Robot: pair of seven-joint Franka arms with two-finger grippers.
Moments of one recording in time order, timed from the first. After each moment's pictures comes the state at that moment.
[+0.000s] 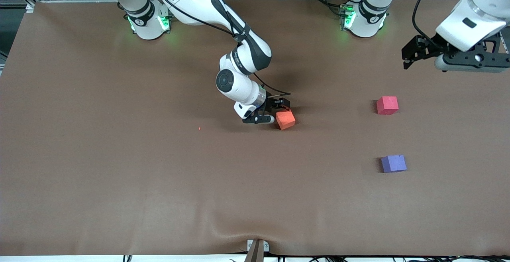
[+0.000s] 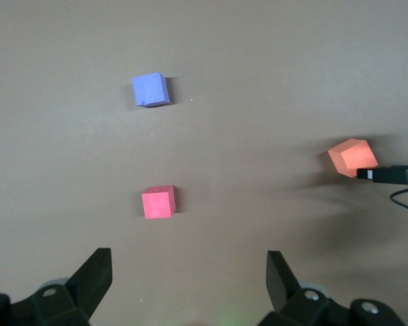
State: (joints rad) left arm 0.08 -0.07 -0.29 -1.59 0.01 1.53 -0.09; right arm 0.86 0.77 -0.01 -1.58 0.86 2.60 0.28
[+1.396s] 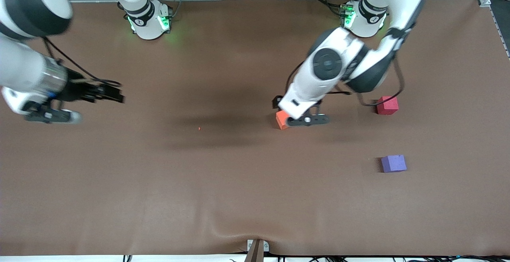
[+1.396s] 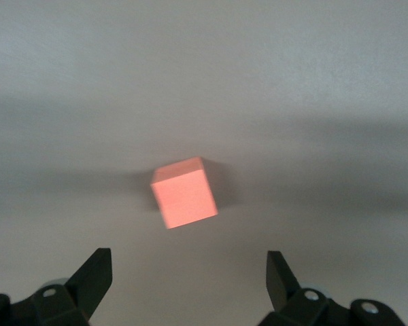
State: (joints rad) left arm -0.26 0.50 -0.47 -1.61 0.07 2.04 -0.82; right arm 0.10 0.12 -0.03 -1.54 0.14 1.52 0.09
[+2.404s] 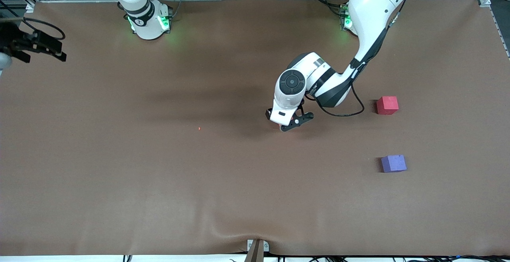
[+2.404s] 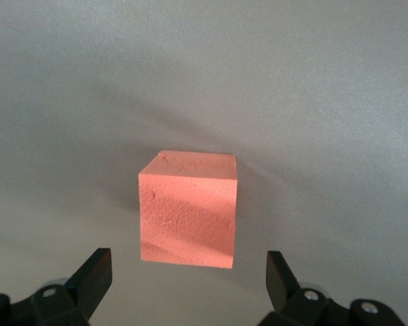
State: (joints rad) left arm -0.31 0.63 -0.45 -1.72 0.22 2.18 -1.26; right arm -0.06 -0.06 0.04 -1.55 0.02 1.40 -0.02
